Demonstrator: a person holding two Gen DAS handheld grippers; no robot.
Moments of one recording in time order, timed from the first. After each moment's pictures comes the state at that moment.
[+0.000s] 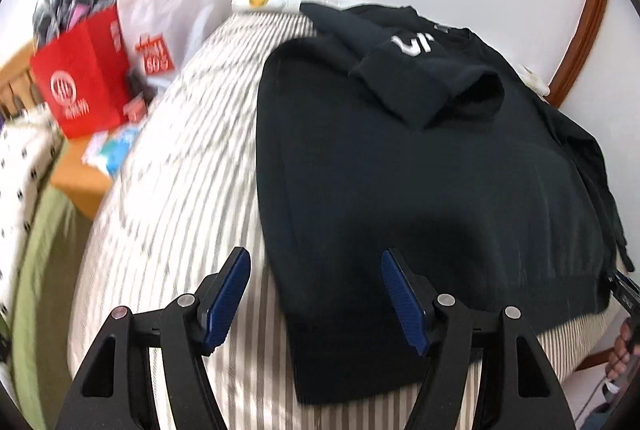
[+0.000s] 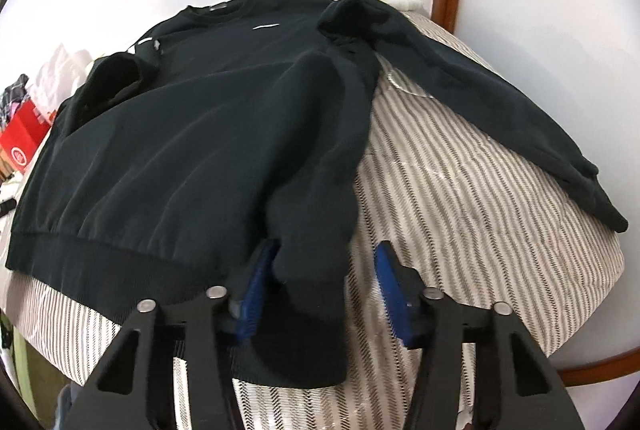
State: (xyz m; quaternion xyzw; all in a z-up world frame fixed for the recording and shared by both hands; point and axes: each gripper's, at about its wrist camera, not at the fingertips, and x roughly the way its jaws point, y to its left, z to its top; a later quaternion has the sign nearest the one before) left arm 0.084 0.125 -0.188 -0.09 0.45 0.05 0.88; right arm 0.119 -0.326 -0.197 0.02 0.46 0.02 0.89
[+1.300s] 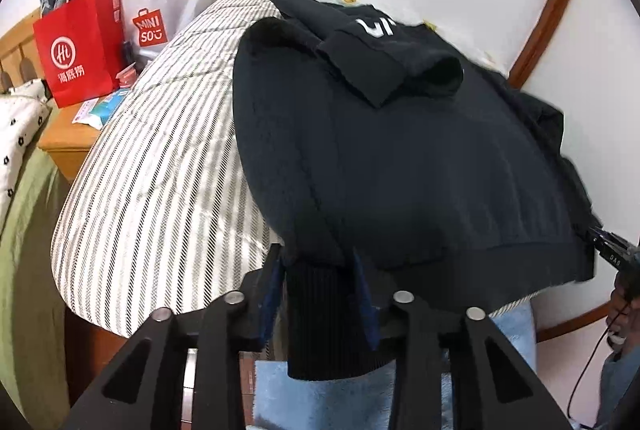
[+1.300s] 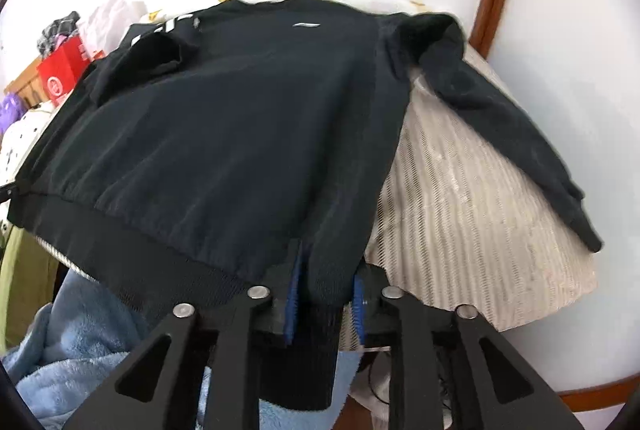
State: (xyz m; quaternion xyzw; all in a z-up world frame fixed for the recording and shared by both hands) left arm 0.002 0.118 -0.193 -0.12 0.45 0.00 0.89; right arm 0.075 -0.326 -0.170 -0.07 0.46 0.08 0.88
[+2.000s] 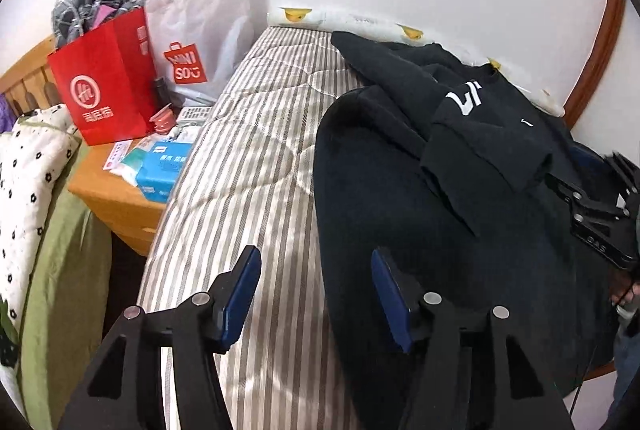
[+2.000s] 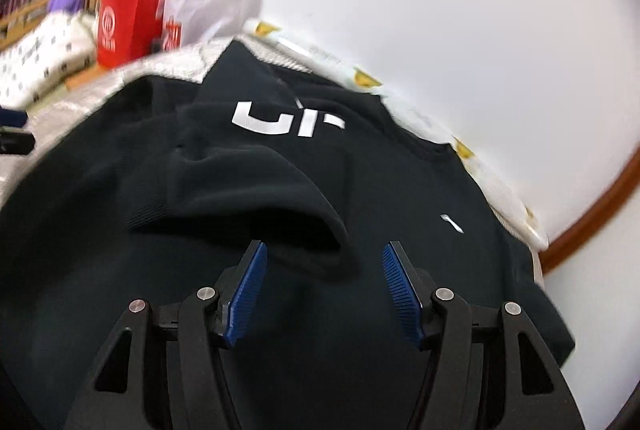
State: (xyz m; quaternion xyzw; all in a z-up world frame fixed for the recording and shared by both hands) left arm 0.104 0.181 -0.175 -0.09 0.44 0.07 0.89; right arm 0.226 -0.042 -0.150 -0.30 0.33 0.19 0.88
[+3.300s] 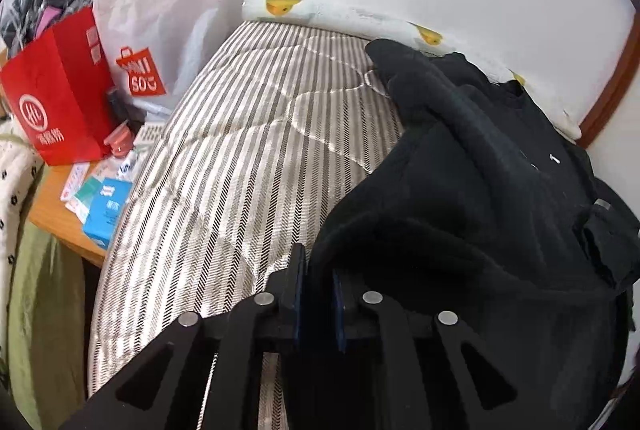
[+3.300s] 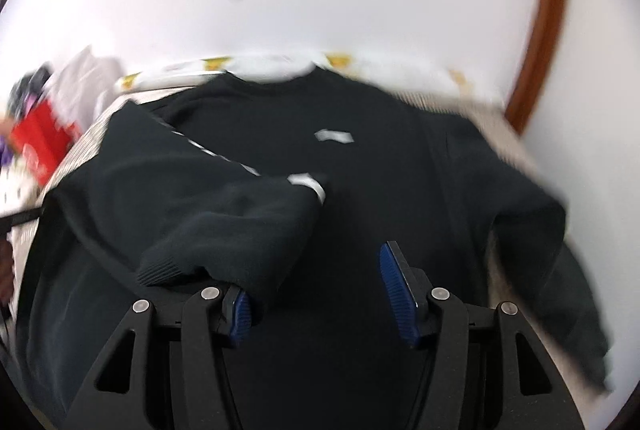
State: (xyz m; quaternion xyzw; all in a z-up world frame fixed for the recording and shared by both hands) left arm 0.211 0.200 -0.194 -0.10 0.45 0.06 0.89; right arm 0.256 -0.209 -0.119 -0.07 0.41 0.09 0.91
